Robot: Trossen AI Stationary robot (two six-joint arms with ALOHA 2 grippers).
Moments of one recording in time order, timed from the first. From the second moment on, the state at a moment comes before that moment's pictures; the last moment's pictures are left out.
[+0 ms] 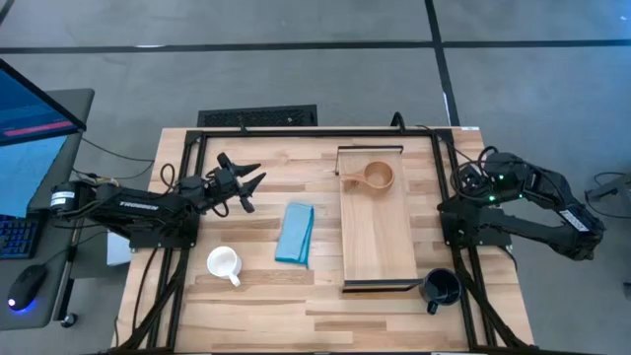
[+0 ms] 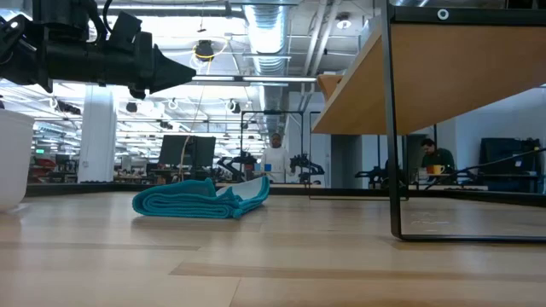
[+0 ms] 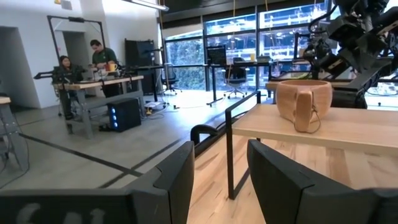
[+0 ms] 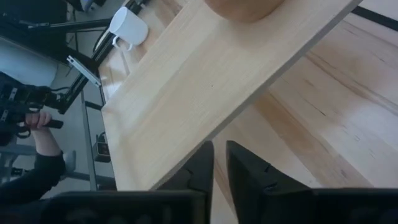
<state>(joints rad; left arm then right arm) 0.20 0.93 0.11 0.96 -0.33 0.09 -0.44 0.29 0.82 -1.25 -0.43 0.47</state>
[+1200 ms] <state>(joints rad) 0.20 0.93 0.11 0.95 -0.33 0.06 -0.44 0.30 0.82 -1.06 -0.47 0.28</state>
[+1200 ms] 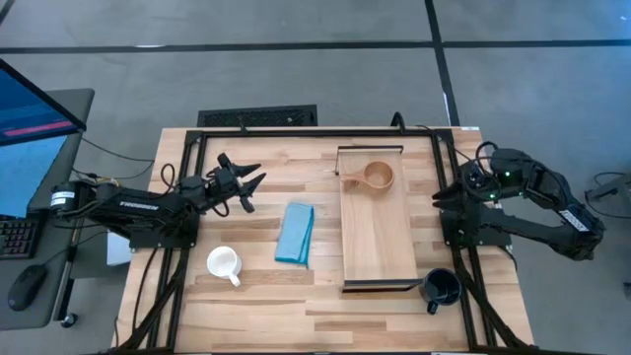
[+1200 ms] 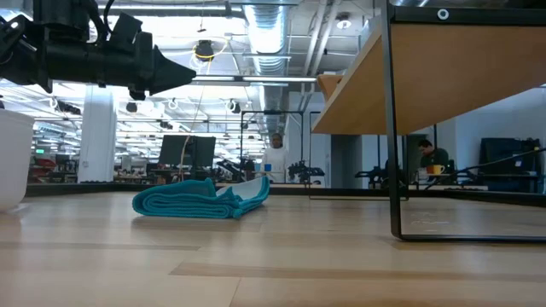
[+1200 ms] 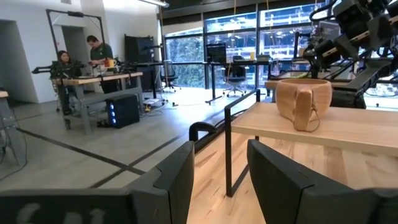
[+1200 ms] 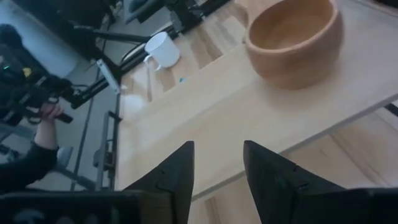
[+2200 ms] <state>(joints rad) 0.20 0.93 0.11 0.95 -0.33 0.04 -0.44 0.51 1.15 -1.34 -0.58 0.04</state>
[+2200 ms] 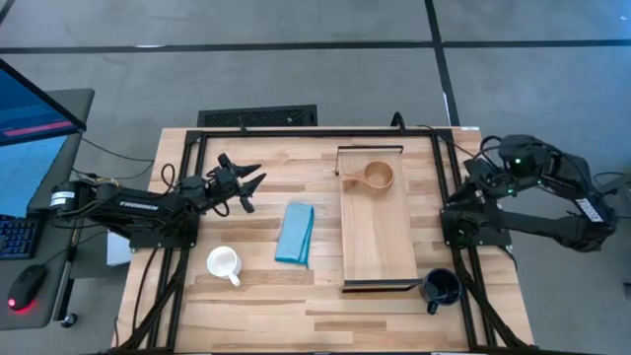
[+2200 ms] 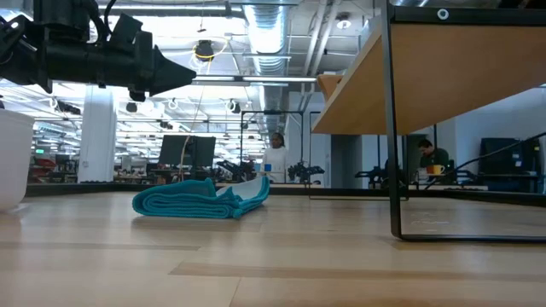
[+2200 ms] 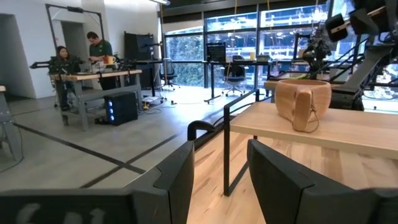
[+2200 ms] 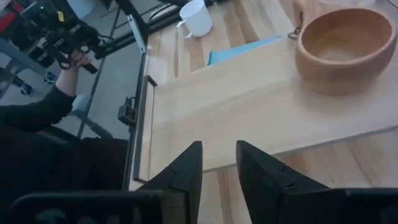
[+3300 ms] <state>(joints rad) 0.20 0.93 0.11 0.93 -0.33 0.04 -1.03 0.26 1.30 -1.50 -0.69 -0.31</state>
